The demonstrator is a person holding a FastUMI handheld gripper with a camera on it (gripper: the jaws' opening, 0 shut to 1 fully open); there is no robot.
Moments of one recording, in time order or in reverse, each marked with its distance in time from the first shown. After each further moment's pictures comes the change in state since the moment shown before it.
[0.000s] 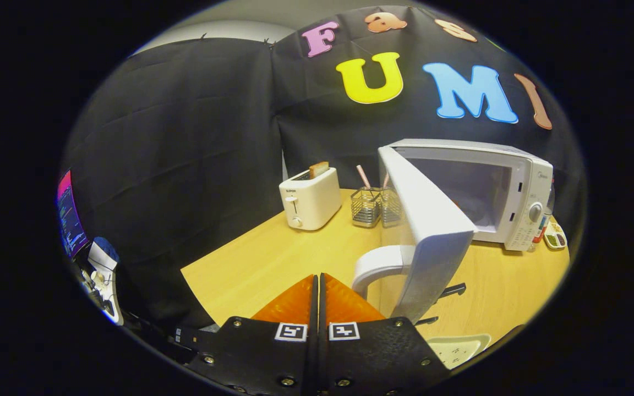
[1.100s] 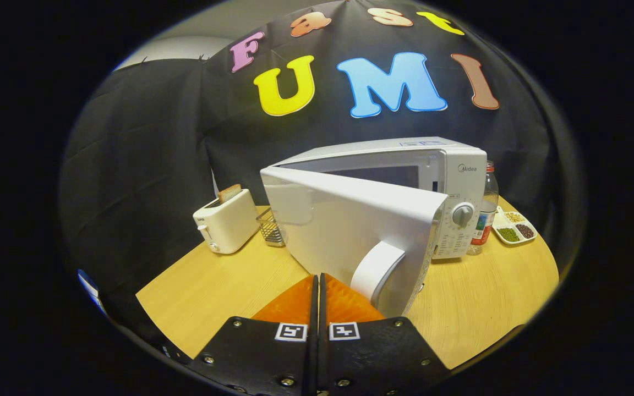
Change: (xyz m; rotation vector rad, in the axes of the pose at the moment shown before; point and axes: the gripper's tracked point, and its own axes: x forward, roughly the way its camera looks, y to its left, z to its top) arm -0.004 -0.176 0.033 0.143 -0.049 -0.236
